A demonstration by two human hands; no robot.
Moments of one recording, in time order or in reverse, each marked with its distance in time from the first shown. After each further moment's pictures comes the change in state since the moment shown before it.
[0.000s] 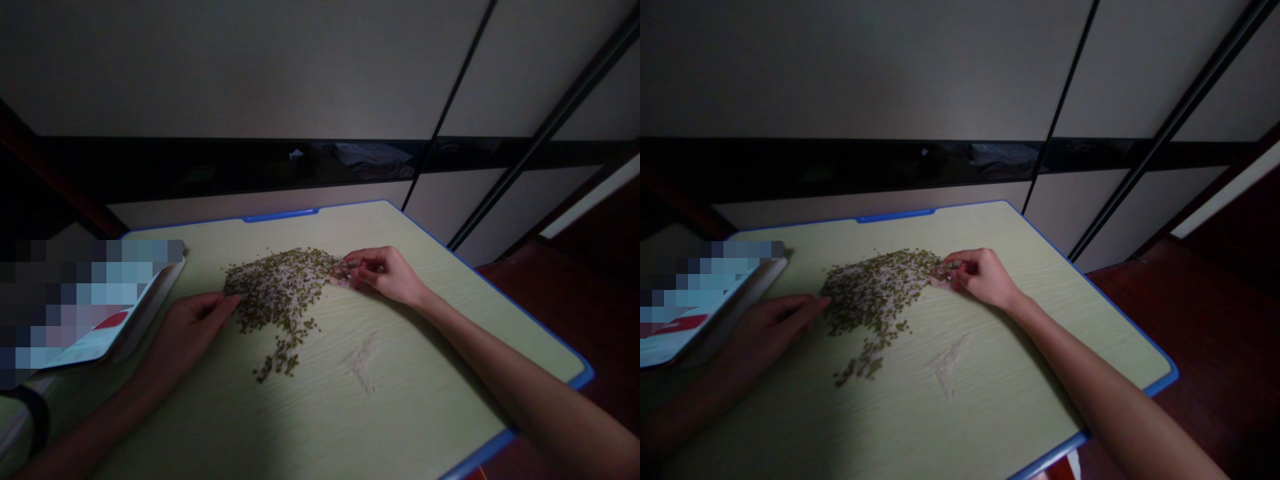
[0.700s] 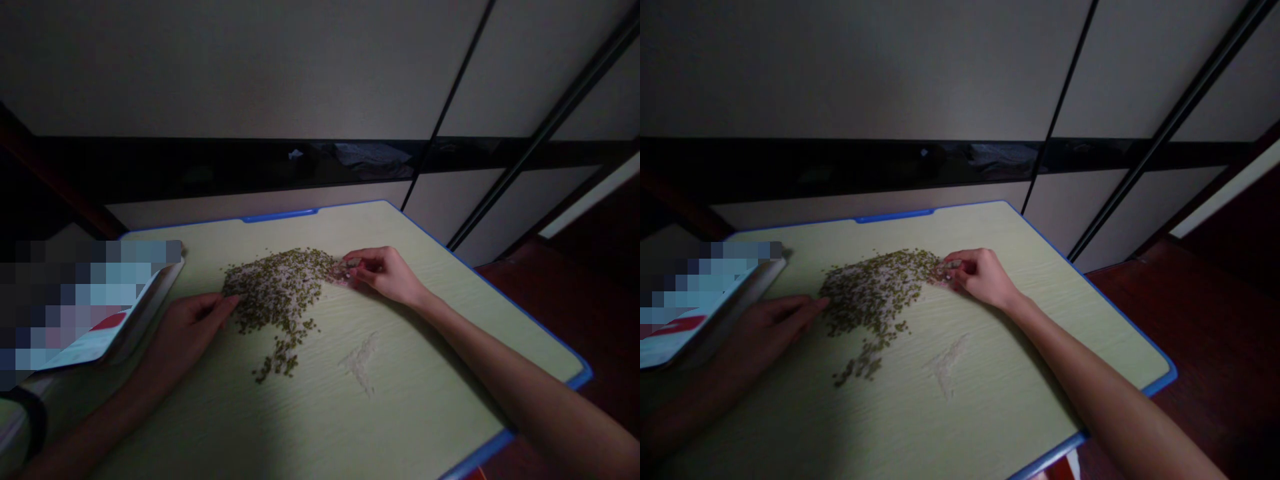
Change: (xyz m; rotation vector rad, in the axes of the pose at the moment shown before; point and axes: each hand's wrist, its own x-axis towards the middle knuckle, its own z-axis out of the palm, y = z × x) left_hand 0.001 -0.002 0.000 -0.008 0.001 0.007; right_hand 0.001 0.000 0.001 -0.017 0.012 0.027
